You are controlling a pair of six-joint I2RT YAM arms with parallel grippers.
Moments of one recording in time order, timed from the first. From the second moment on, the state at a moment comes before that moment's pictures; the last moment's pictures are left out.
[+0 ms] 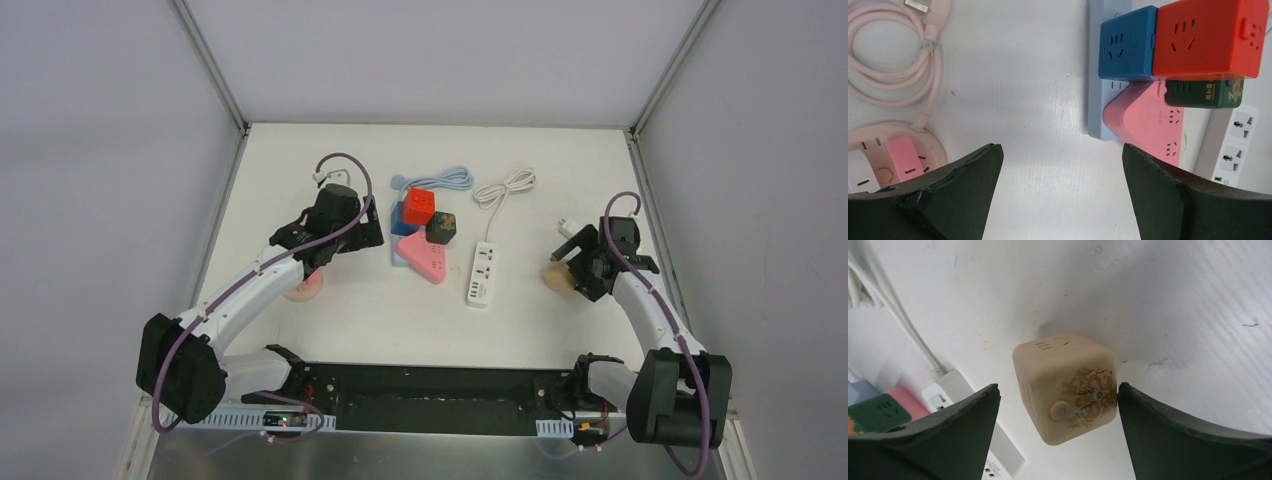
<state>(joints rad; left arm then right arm) -0.50 1.19 0.88 -0.45 -0.27 -0.56 -0.05 1.11 0.64 -0.54 -0.04 0.80</state>
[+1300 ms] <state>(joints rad) -0.50 1.05 0.92 -0.49 -0.13 -0.49 0.43 1.40 0.97 -0.38 -0.24 0.87</state>
